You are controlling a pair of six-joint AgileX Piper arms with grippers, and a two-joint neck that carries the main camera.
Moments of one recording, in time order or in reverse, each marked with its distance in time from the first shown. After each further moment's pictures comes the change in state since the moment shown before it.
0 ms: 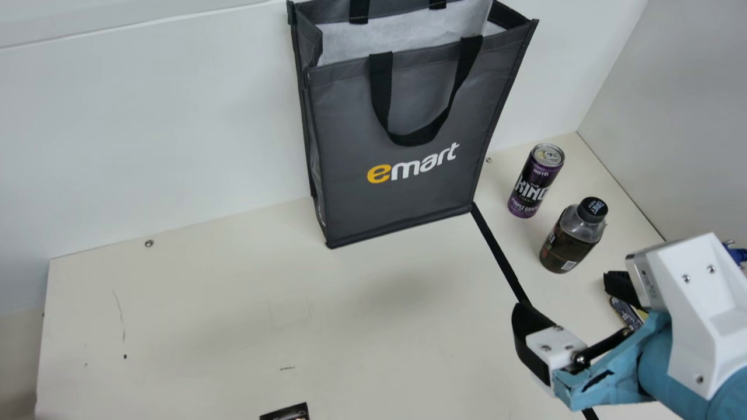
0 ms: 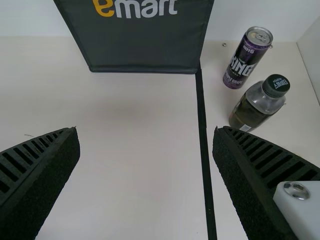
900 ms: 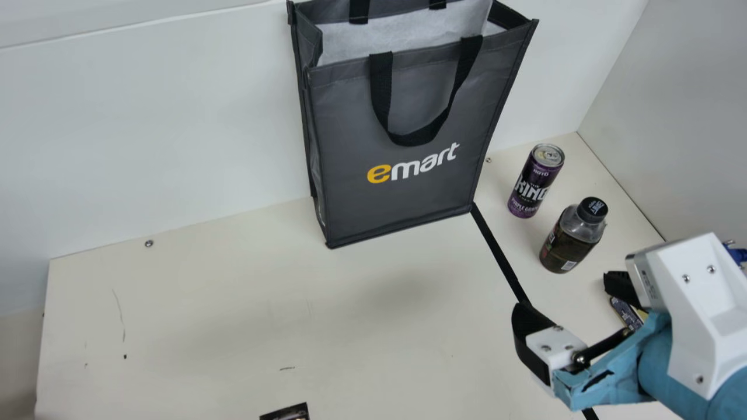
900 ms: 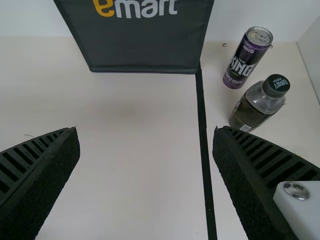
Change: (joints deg) left arm 0.0 0.0 0.0 0.0 0.0 0.0; right arm 0.0 0.0 0.0 0.0 0.0 0.0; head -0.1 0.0
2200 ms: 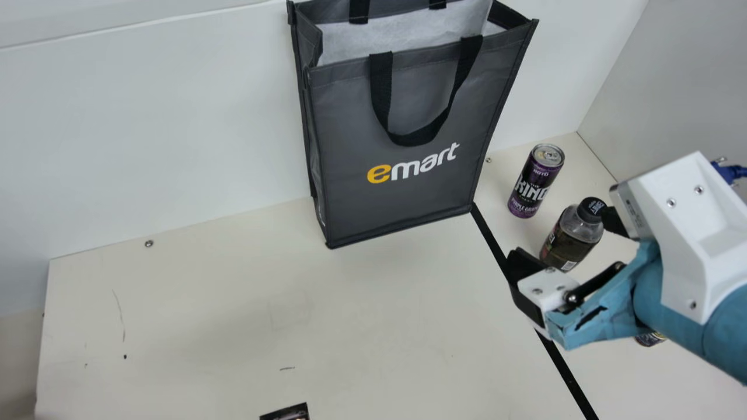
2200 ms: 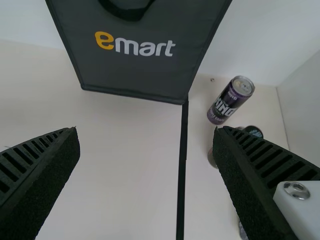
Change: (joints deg) left arm 0.0 0.0 0.0 0.0 0.0 0.0; right arm 0.7 10.6 -13.1 -1.7 0.4 -7.9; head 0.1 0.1
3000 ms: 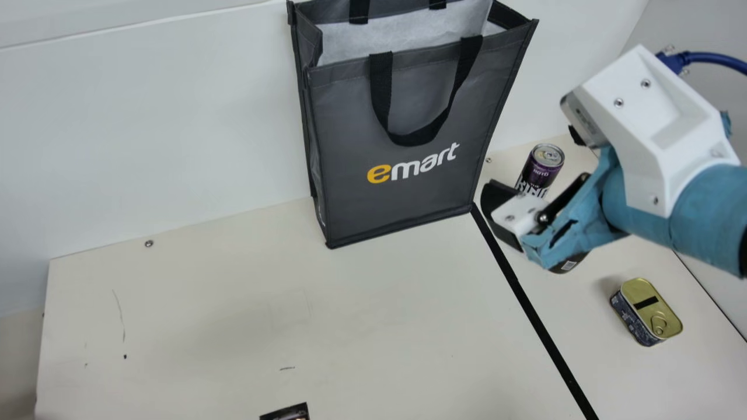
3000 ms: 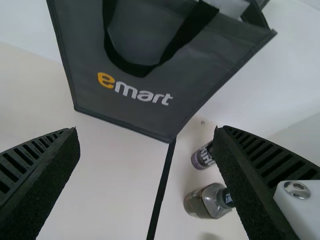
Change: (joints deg) left arm 0.0 0.0 0.0 0.0 0.0 0.0; right arm -1.8 14.0 -17.1 4.4 0.1 -14.4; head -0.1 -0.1
